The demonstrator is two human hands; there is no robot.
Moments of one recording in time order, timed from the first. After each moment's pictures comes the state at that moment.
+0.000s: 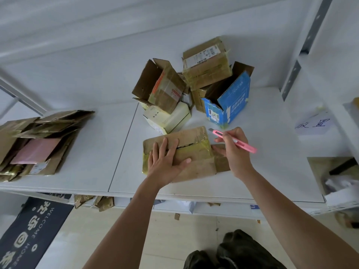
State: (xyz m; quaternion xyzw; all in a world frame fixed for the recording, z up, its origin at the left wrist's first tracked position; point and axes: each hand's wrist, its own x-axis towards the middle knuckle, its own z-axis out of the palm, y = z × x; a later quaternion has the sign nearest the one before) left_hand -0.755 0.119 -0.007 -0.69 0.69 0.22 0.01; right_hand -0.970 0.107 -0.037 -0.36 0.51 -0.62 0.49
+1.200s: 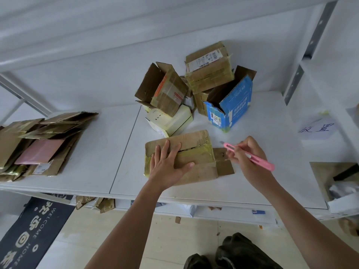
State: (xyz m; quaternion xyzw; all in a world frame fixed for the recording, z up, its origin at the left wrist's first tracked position) left_hand -0.757 0.118 -0.008 -0.69 0.68 0.23 -0.02; right_hand -1.010 0.136 -0.035 -0.52 0.48 -0.56 0.44
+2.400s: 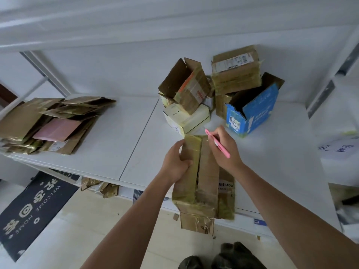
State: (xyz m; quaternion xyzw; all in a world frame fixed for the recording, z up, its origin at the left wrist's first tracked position) left_hand -0.746 0.121 0.009 -0.69 0.52 0.42 -0.28; right_hand -0.919 0.067 -0.032 -0.71 0.45 -0.47 0.27
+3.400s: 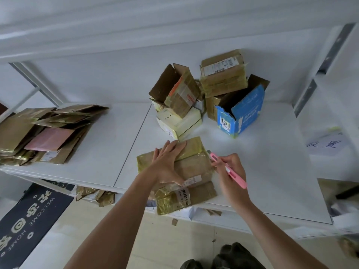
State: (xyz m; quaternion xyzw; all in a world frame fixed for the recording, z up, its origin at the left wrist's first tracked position) left_hand -0.727 0.111 0.019 -0.61 0.75 0.26 0.02; right_hand -0.935 0.158 -0.045 -0.50 0.51 -0.57 0.40
